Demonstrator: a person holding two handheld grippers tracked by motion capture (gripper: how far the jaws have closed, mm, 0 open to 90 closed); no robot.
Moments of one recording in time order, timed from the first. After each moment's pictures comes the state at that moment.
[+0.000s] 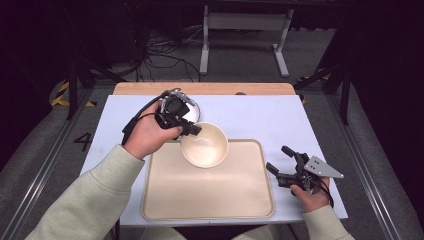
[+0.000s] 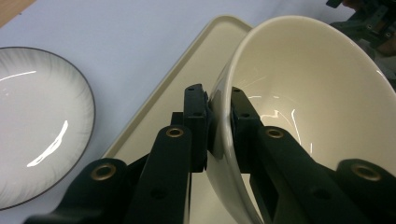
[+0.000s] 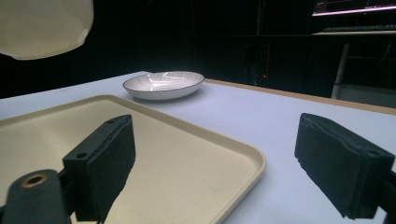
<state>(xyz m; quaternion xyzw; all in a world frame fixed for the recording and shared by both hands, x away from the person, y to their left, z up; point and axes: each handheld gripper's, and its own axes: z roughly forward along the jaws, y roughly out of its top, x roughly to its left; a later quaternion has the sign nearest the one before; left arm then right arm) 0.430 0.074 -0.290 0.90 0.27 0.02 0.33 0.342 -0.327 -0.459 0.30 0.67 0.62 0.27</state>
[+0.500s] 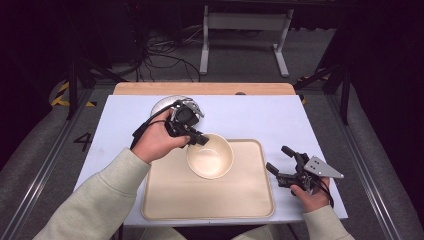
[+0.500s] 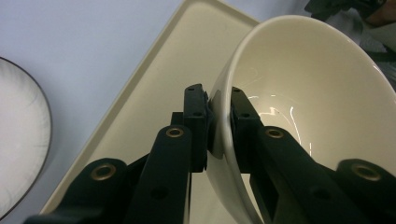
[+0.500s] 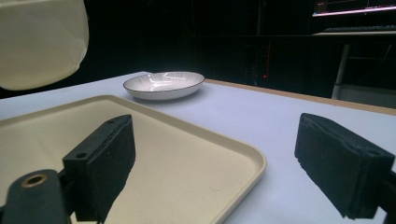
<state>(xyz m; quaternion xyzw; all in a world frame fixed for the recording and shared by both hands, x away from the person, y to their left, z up) 0.429 0.056 -0.315 0.92 0.22 -0.01 0.32 0.342 -0.327 -0.459 0.30 0.67 0.62 0.27</state>
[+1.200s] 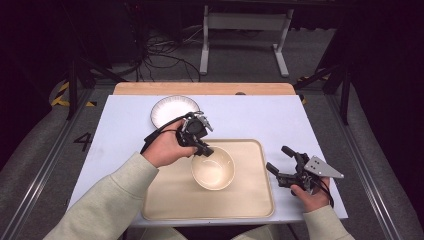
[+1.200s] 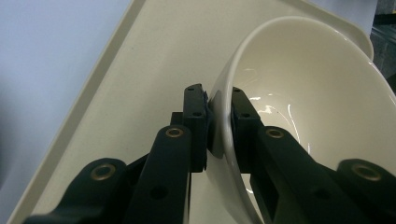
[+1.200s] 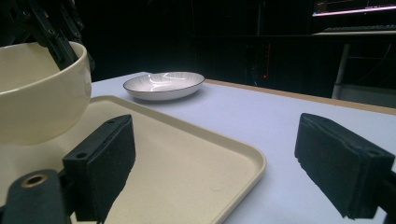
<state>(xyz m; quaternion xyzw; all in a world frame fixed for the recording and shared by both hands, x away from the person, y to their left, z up) 0.431 0.035 -0.352 0.94 0.19 -0.02 0.28 0.342 -0.327 -0.460 0.30 0.67 0.62 0.27</state>
